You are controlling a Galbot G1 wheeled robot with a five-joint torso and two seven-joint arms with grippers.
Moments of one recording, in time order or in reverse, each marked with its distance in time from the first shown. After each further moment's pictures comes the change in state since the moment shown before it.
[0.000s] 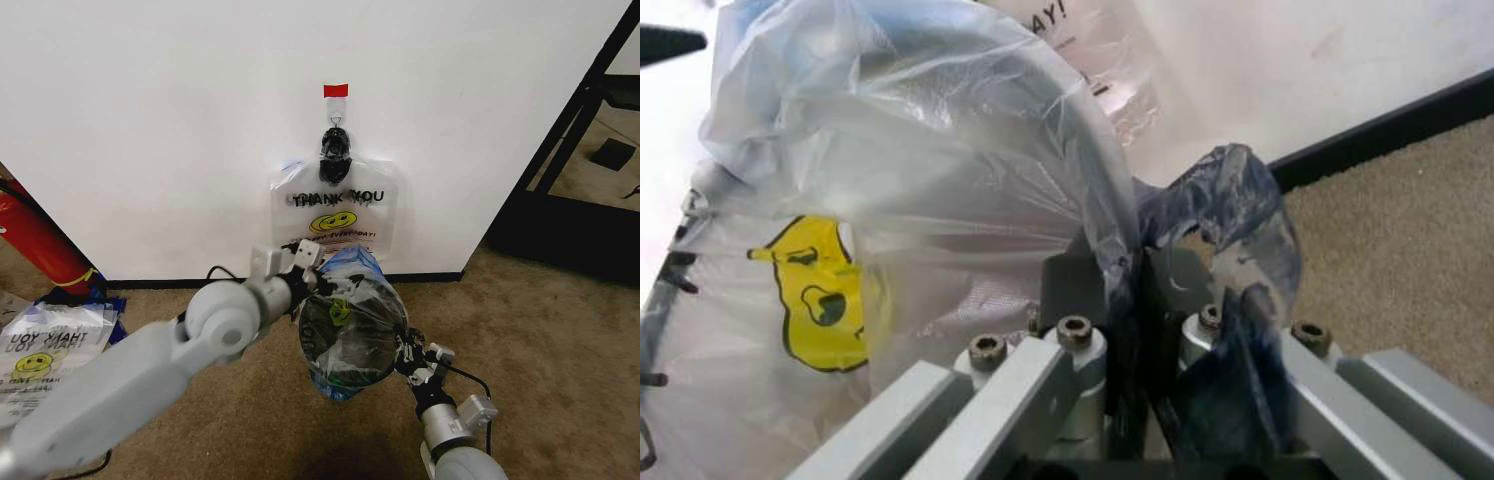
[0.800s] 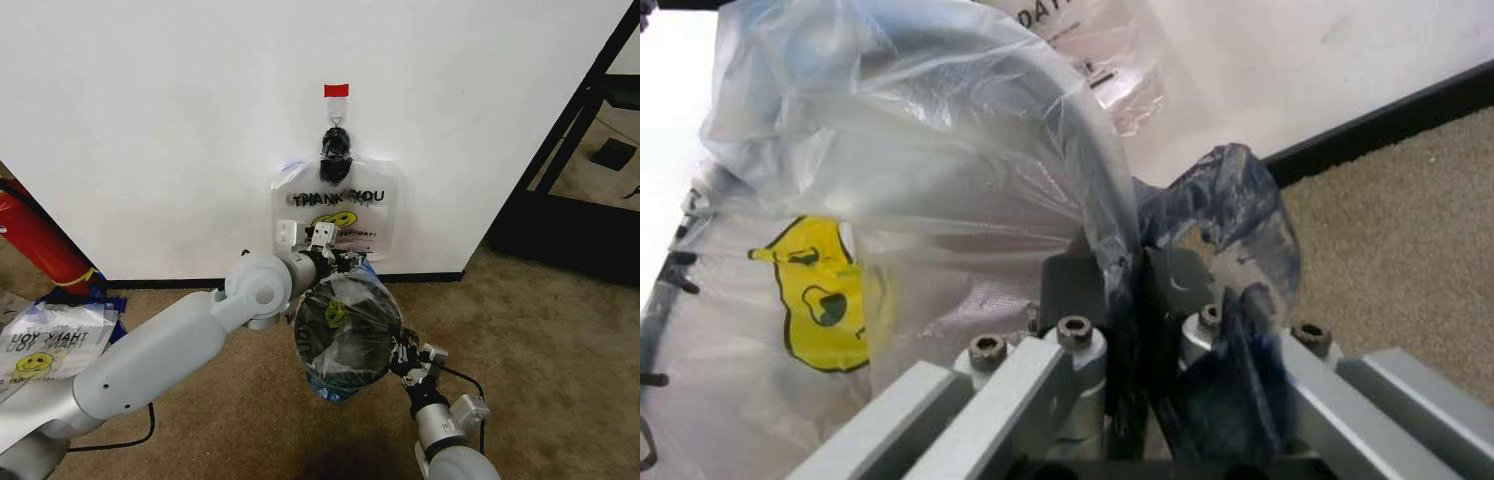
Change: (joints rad) left arm -0.084 -0.096 0.071 0.104 -0.104 -0.054 -0.132; right arm 0.019 0.004 -0.019 -0.014 0.003 -0.007 0.013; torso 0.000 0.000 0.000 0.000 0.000
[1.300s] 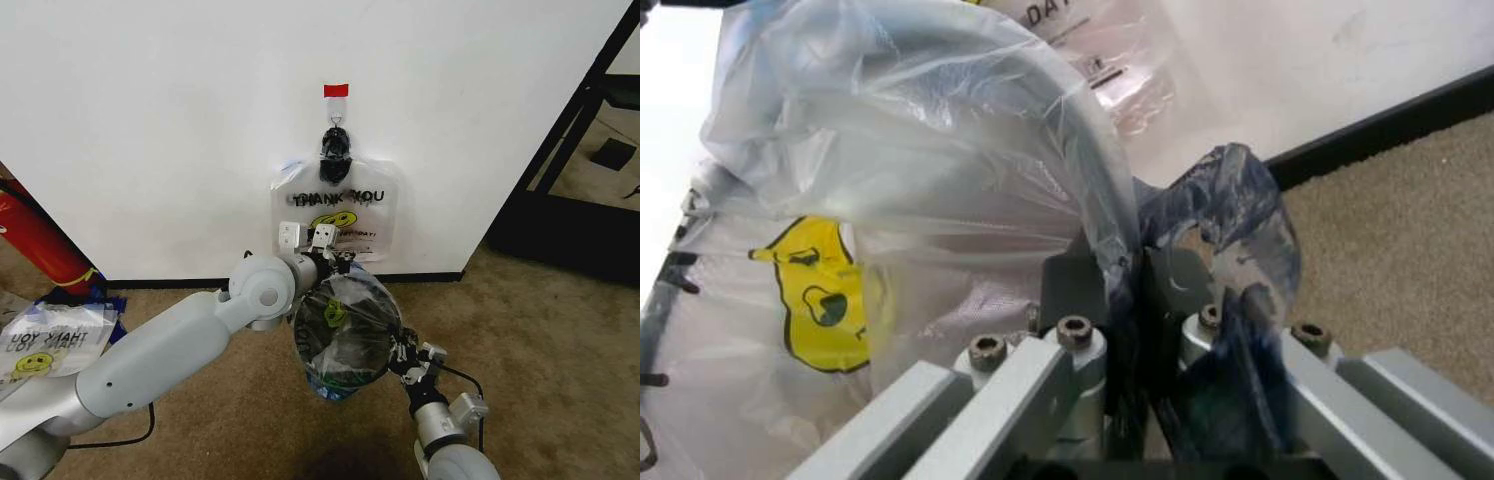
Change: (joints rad) left arm -0.008 0.010 0.016 0.005 0.007 0.010 -0.008; right arm 0.009 -0.007 -0.013 -0.004 -0.005 0.001 0.002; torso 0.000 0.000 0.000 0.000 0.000
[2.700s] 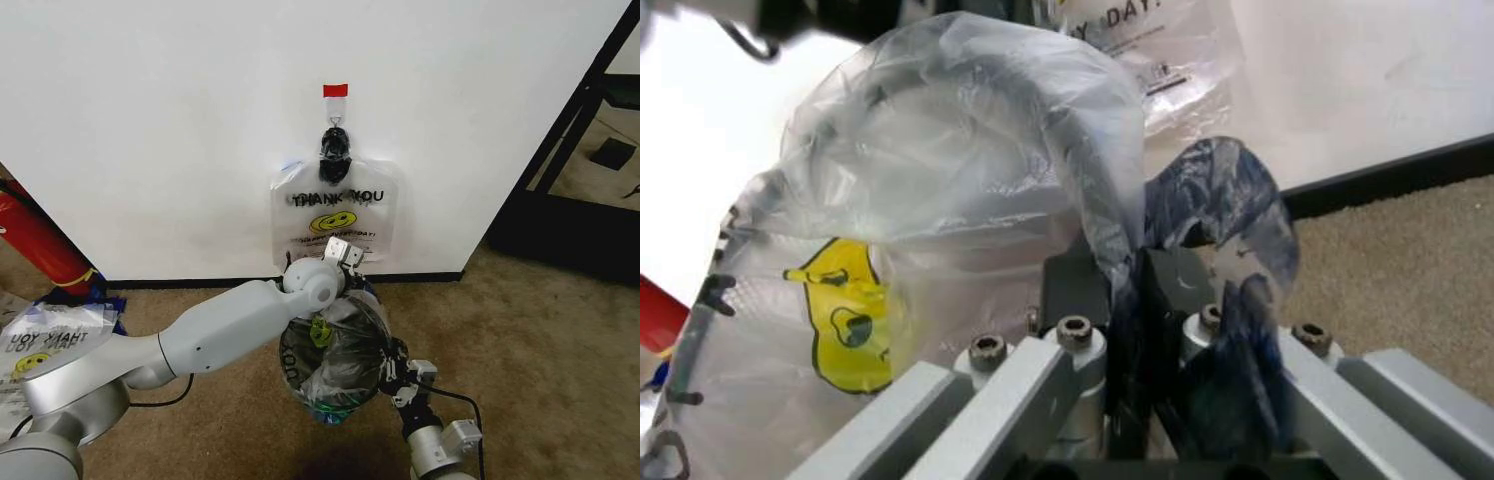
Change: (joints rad) left arm -0.168 -0.195 0.227 0.347 0.181 0.149 0.127; right arm -0.079 -0.013 -0.058 0.025 -0.161 0.093 -0.035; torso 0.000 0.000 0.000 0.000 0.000
